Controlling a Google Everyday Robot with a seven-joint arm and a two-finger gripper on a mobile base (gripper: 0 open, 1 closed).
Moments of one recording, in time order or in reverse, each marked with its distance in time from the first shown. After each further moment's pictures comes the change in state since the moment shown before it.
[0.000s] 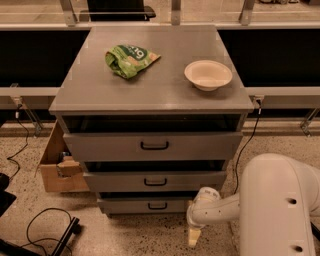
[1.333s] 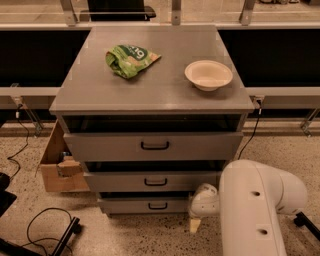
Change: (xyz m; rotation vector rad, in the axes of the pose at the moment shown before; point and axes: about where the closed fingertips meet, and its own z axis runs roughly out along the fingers) arm 0.029 -0.063 0.065 0.090 0.031 -0.019
